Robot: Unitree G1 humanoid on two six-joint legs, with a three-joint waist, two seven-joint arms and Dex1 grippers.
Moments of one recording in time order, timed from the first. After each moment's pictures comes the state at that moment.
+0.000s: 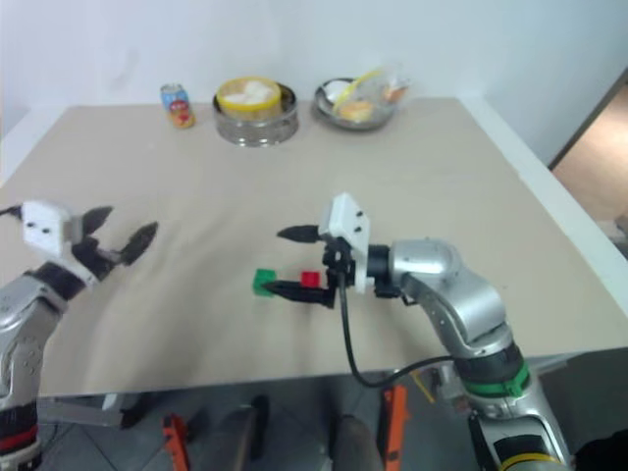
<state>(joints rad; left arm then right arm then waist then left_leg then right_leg) -0.14 0.48 0.46 -0.35 -0.39 0.52 -0.41 -0.57 -0.54 0.19 -0.35 0.53 0.60 0.96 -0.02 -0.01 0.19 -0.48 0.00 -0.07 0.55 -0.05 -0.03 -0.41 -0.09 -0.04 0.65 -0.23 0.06</state>
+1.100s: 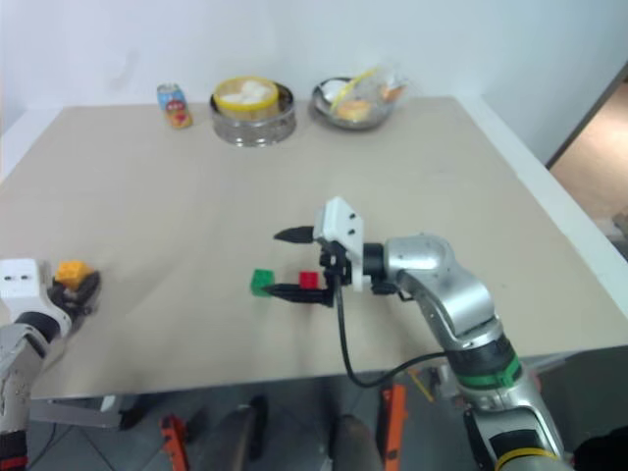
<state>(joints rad) -0.04 0.49 0.51 -0.04 -0.34 0.45 -0.30 -0.59 -0.54 0.20 -0.29 0.46 0.53 1.02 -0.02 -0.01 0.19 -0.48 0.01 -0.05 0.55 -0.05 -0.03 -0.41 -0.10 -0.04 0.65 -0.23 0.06</state>
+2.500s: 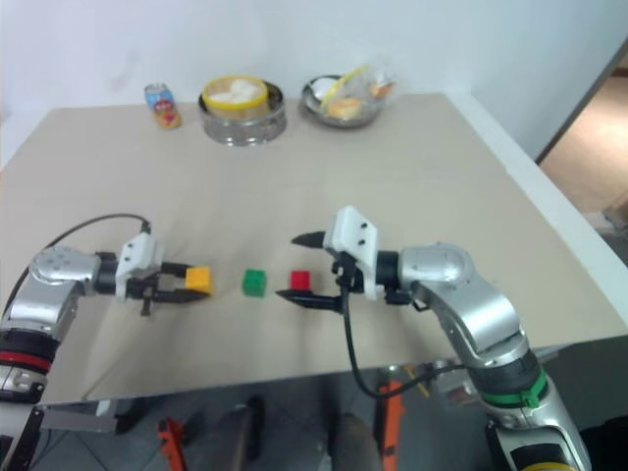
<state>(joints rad) -0.52 0.73 -0.06 0.43 -0.27 -0.09 -1.46 -0.52 -0.63 0.18 -0.41 0.46 0.59 0.94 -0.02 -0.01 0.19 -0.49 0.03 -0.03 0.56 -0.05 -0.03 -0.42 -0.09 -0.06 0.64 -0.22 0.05</state>
